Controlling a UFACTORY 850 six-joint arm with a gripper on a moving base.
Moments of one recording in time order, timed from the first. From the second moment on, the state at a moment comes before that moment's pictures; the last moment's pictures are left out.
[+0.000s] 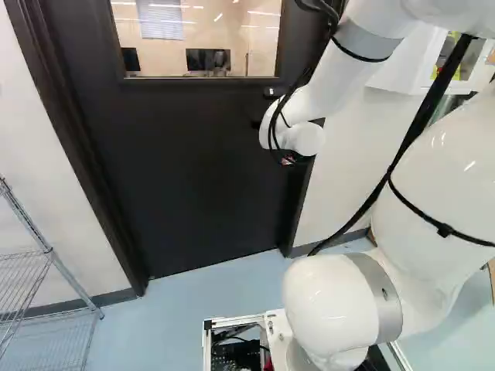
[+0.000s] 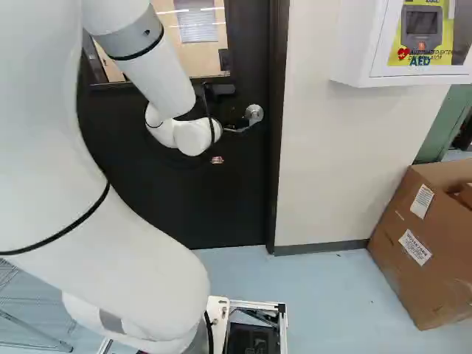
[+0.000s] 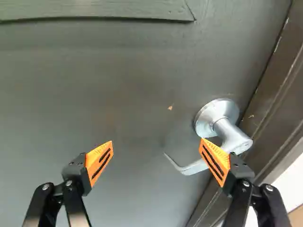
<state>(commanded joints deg) -2.3 3.9 -30.8 0.0 43.1 0.0</state>
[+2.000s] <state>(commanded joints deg) -4.6 -7.7 -35.3 5.5 43.1 0.0</state>
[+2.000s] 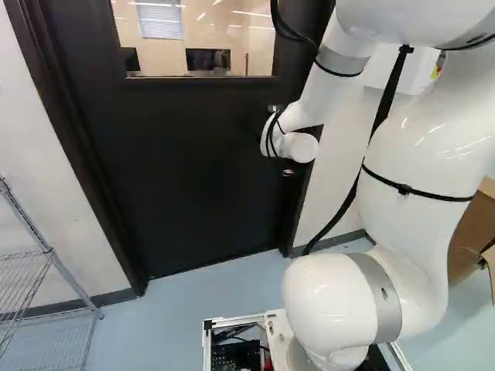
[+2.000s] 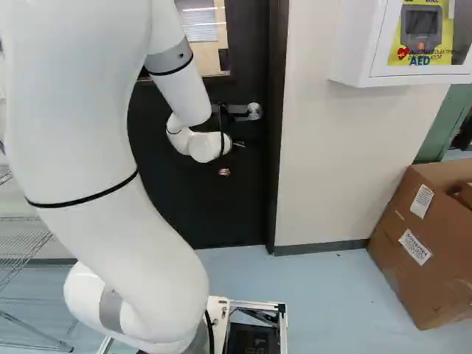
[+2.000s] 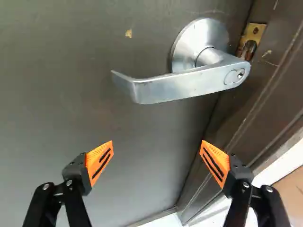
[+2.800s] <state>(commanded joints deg) -3.5 -18.1 -47.2 7.8 43.1 0.0</state>
